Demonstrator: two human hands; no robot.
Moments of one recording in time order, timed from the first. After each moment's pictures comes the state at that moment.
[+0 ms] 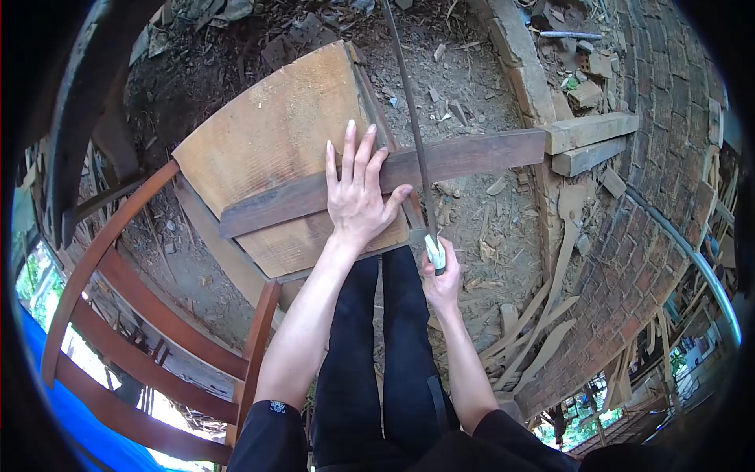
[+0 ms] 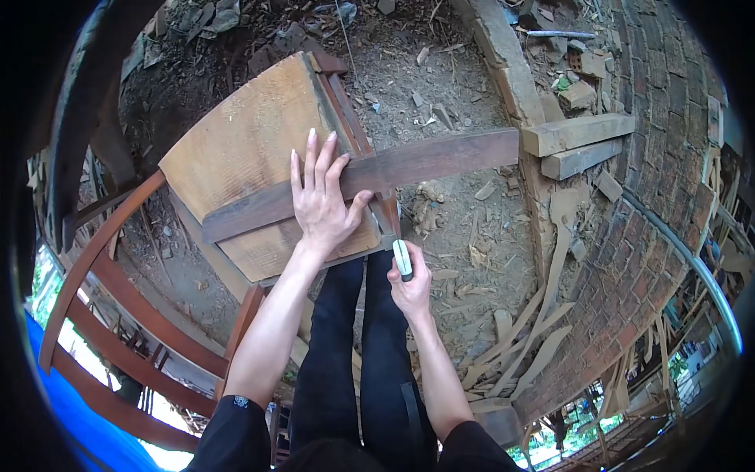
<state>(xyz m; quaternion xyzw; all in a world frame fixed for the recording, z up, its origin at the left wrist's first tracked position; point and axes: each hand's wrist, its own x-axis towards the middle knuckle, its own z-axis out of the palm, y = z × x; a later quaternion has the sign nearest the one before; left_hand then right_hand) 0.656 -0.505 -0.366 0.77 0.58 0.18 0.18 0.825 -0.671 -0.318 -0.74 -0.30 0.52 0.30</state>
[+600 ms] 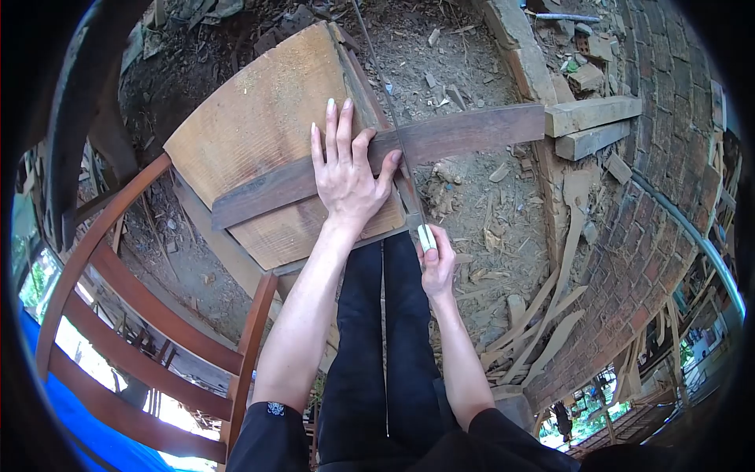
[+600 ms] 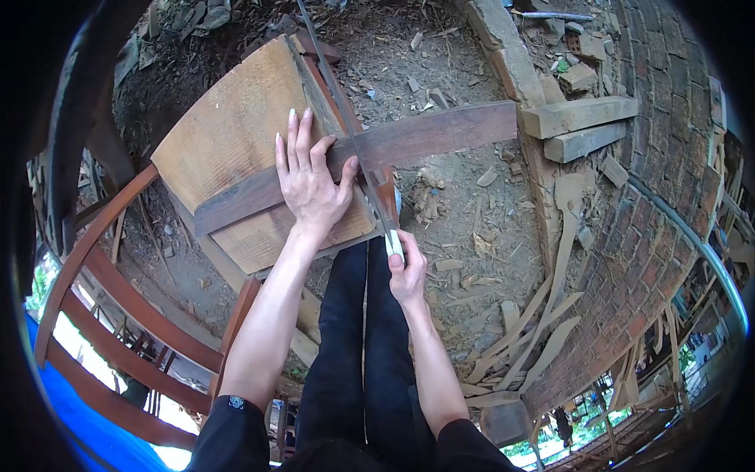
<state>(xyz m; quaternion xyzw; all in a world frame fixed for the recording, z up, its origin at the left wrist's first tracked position) 0.666 -0.504 -0.364 0.75 0.62 0.20 0.15 0.820 -0.694 -0.345 -0.73 -0.33 0.48 0.35</state>
